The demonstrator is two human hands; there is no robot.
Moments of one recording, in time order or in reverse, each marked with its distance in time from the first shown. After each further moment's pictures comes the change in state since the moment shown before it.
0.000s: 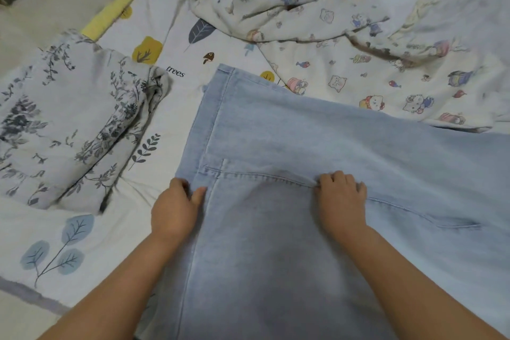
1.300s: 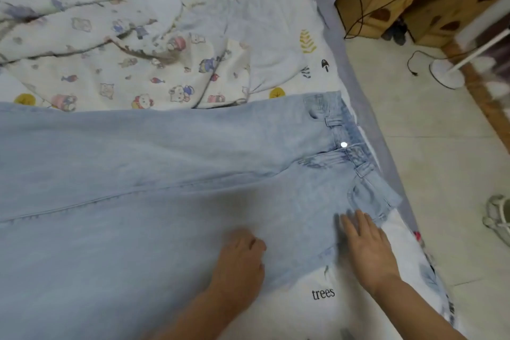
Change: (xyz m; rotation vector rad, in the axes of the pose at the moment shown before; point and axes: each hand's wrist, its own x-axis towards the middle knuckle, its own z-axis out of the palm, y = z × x) left_hand -0.272 0.238 0.202 0.225 -0.610 1.072; right_hand -0.218 0.378 0.016 -0.007 -0.164 0.412
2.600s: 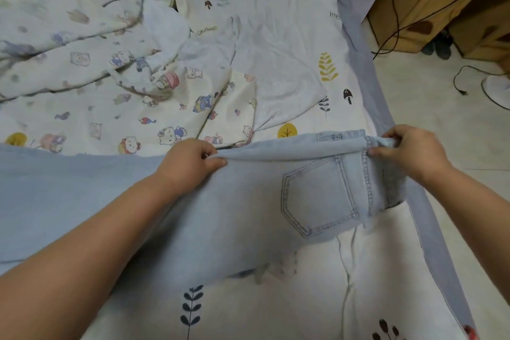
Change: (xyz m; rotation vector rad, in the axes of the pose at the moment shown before) left_hand 0.190 -0.076 -0.179 -0.234 0.251 -0.294; right_hand 0.254 0.050 -0.169 0.509 0.274 0.050
